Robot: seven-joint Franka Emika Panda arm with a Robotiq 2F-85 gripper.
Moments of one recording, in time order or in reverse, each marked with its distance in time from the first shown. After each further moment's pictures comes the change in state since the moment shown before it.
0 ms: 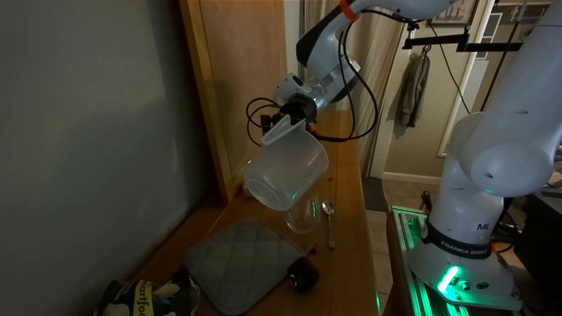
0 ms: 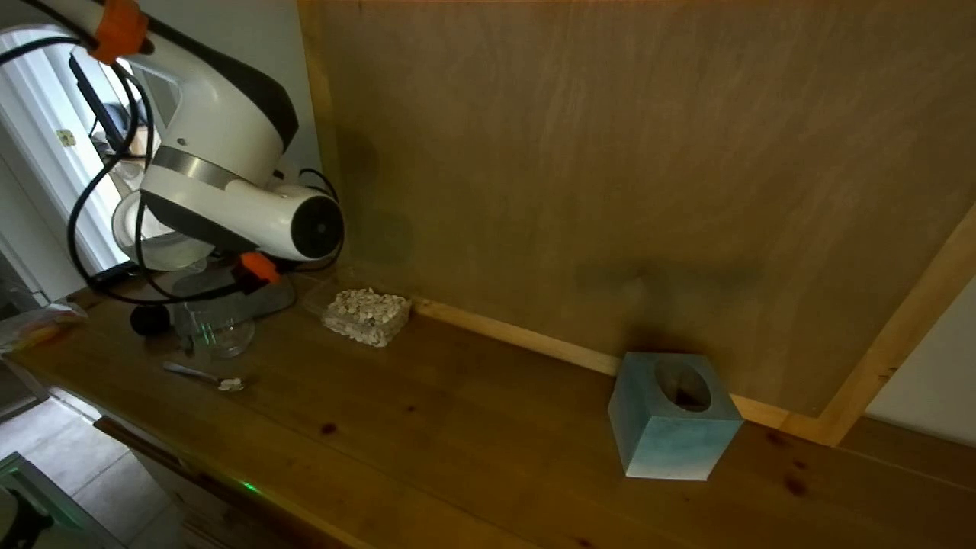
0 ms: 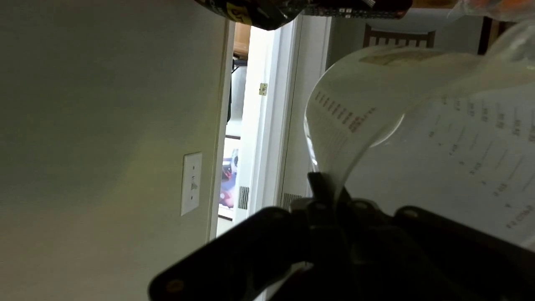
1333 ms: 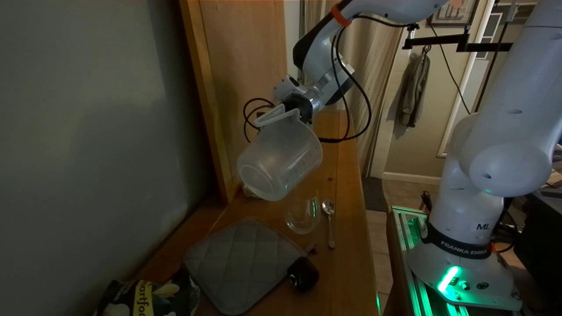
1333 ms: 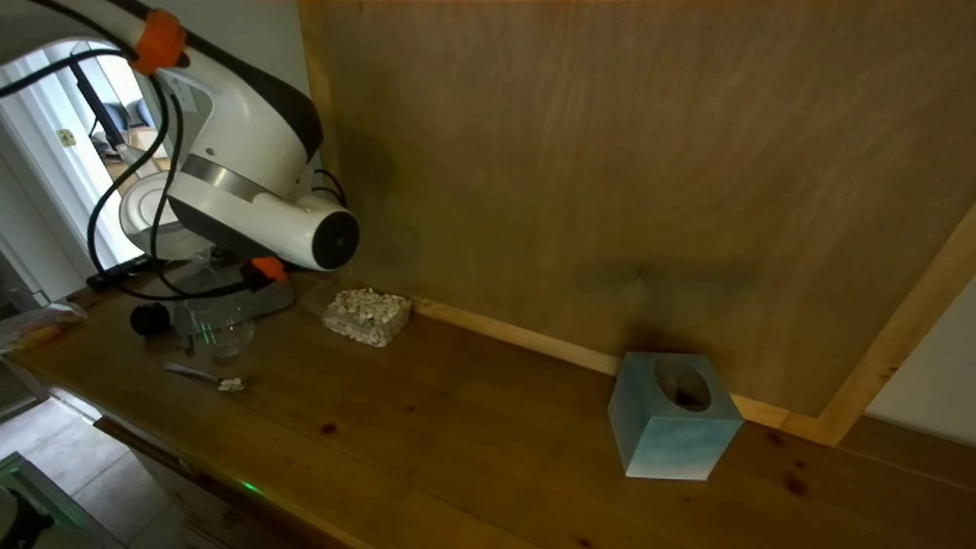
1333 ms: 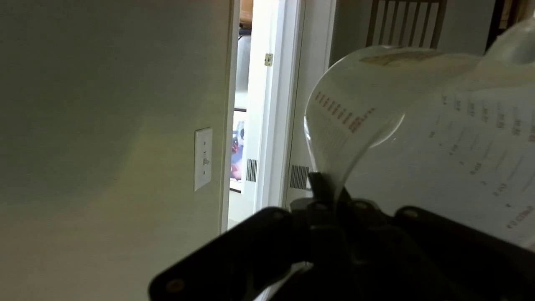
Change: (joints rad) arm -0.014 0.073 -0.012 0.046 0.055 -0.090 -0.005
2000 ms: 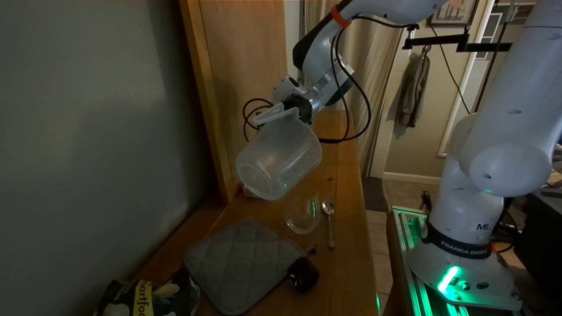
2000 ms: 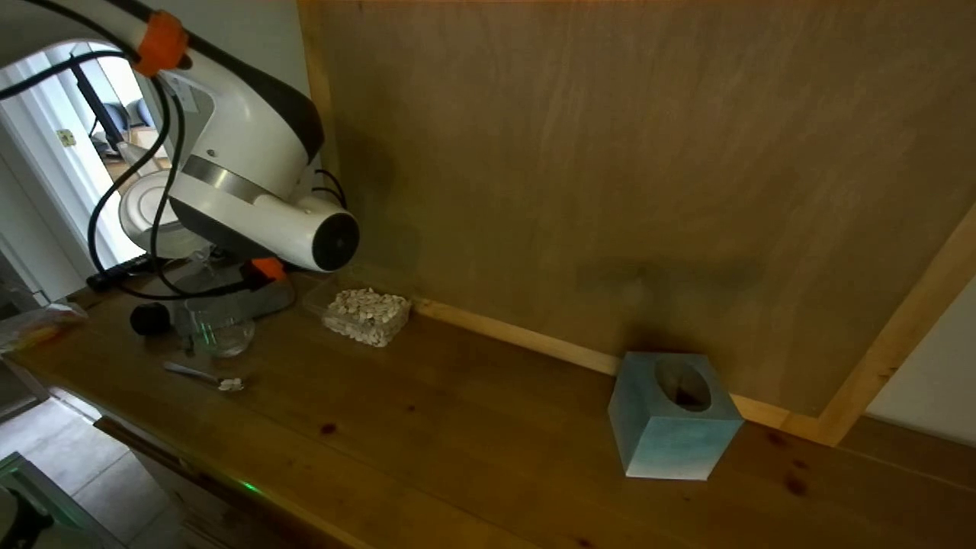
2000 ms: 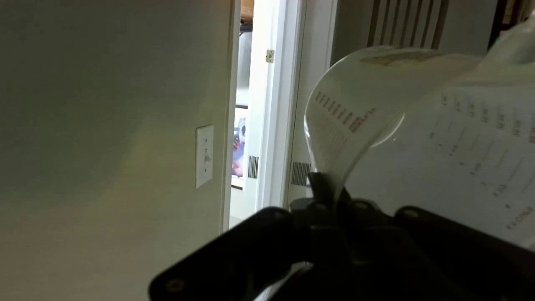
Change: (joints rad) arm 0.000 0.004 0.002 0.000 0.010 -0.005 0.000
